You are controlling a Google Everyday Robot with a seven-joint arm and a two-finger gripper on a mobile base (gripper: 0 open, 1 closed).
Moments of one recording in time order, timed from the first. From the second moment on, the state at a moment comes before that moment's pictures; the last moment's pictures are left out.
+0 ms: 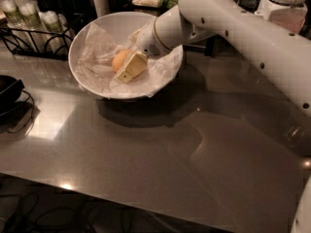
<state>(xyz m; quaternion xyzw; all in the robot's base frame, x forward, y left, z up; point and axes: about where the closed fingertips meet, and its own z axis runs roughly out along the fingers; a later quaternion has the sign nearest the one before) 0.652 0.068 0.894 -0.60 0.67 0.21 0.39</state>
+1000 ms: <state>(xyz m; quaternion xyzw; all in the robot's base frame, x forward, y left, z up) 0.665 0.072 0.874 -0.60 0.68 0.19 0.38</state>
